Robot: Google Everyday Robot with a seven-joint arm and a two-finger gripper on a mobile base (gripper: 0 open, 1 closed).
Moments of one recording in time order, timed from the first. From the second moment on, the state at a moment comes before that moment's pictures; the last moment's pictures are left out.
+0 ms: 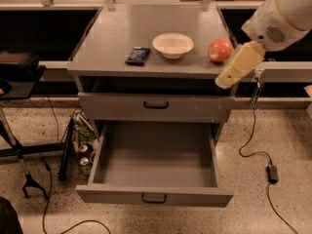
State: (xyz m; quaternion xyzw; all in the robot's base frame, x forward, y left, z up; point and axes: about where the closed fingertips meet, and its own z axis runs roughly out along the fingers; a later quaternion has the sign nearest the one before) arm 0.546 -0.179 0.976 -0.50 0.81 0.02 0.30
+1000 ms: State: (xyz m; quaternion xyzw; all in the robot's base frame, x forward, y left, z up) arm 0.573 -0.179 0.964 -0.45 0.84 0.03 0.30
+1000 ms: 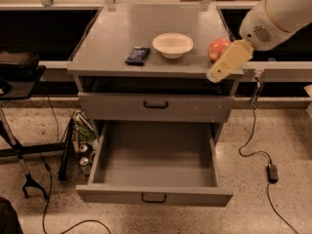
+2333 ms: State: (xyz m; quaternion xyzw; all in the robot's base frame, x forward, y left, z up) arm 0.738 -0.249 0.890 -0.18 0.93 0.00 0.33
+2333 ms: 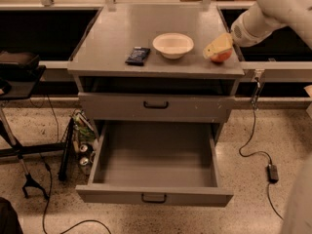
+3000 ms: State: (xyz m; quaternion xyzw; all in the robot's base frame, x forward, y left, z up) arm 0.783 -0.244 0.874 -0.16 0.93 0.01 0.33
